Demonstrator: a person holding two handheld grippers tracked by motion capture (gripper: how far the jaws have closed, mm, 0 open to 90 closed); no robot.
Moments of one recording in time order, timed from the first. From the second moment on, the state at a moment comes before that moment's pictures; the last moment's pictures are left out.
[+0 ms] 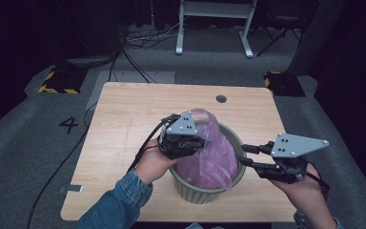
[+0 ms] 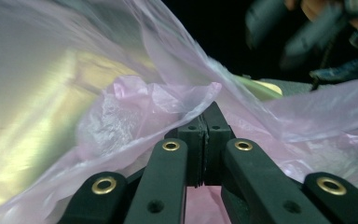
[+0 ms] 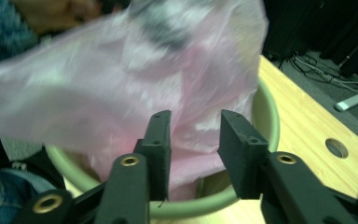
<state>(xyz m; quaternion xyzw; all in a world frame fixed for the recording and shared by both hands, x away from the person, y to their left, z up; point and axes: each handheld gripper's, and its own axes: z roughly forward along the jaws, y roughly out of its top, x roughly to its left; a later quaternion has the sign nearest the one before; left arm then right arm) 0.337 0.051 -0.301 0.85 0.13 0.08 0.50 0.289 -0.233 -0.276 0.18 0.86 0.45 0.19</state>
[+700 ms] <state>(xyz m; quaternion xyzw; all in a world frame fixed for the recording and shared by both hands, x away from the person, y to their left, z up) 0.326 0.048 -0.307 0.86 0.11 0.09 0.49 0.352 -0.155 -0.251 0.14 0.86 0.47 0.14</state>
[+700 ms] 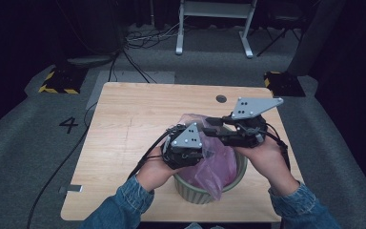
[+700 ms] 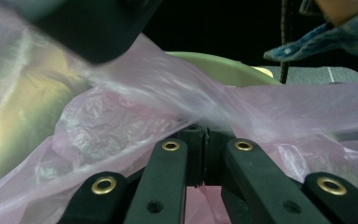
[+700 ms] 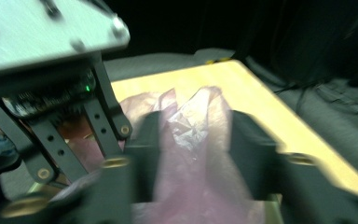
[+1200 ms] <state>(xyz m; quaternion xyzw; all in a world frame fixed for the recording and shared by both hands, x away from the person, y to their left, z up) 0.321 0.111 -0.310 0.82 0.17 0.11 0.53 0.340 -0.232 -0.276 0.21 0.83 0.50 0.15</state>
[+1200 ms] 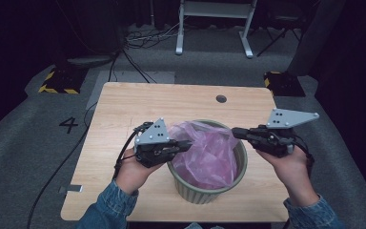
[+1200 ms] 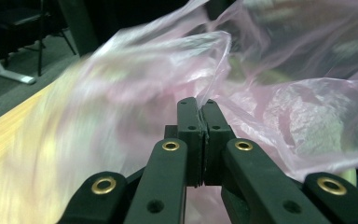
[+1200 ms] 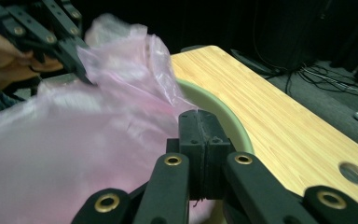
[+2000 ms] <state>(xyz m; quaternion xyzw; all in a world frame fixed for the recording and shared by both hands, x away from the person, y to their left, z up) 0.293 0.193 -0.344 0.79 0.25 0.13 0.54 0.292 -0.312 -0.328 0.28 0.81 0.49 0.18</state>
